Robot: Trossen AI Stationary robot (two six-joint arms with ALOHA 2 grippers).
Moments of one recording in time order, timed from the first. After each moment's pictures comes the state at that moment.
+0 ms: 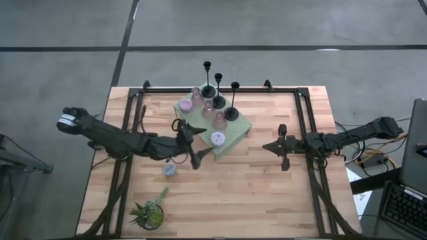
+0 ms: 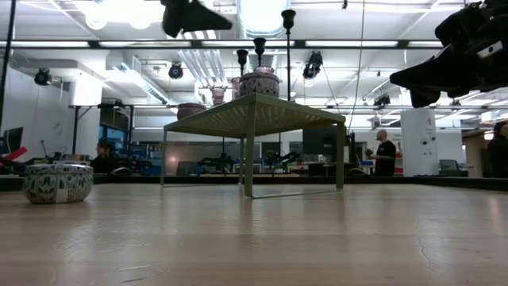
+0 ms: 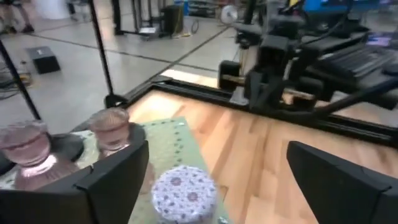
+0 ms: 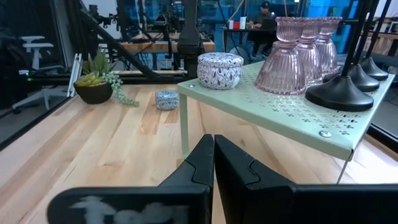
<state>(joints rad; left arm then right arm) -0.27 1.28 0.91 0.14 -0.63 -0.24 0.20 0.48 0.01 0.40 0.23 0.05</state>
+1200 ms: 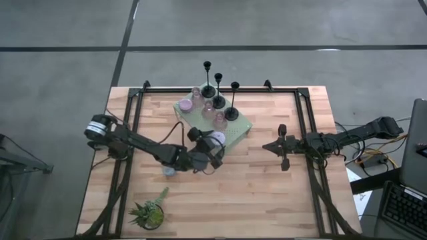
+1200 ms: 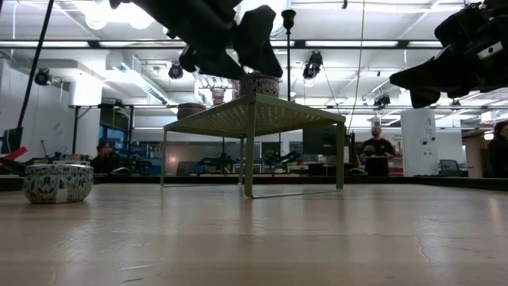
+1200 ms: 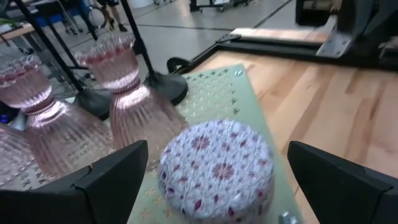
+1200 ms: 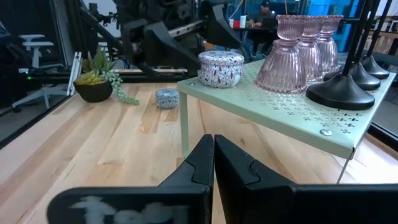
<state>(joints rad) -0.27 1.67 1.06 0.11 -0.95 -0.29 0.20 0.49 0.01 0.40 0.23 0.05</state>
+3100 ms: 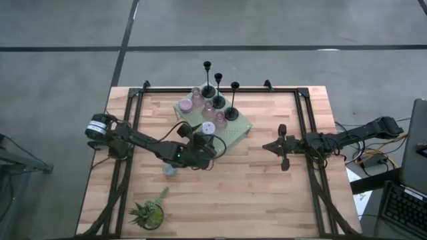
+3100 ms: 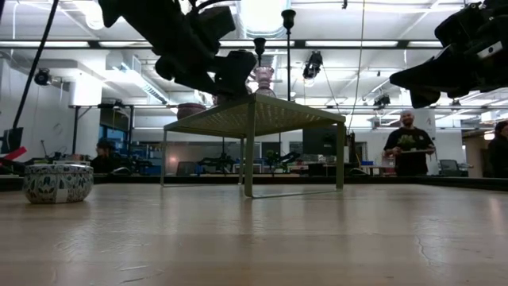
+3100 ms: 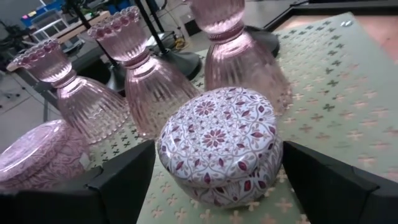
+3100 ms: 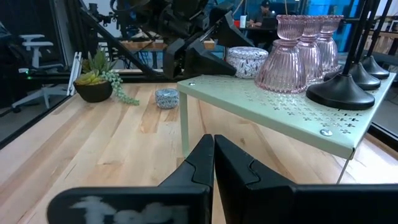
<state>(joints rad) -0.23 1.67 1.06 -0.21 -1.12 -0.48 0.20 0.49 0.01 0.40 0.23 0.05</state>
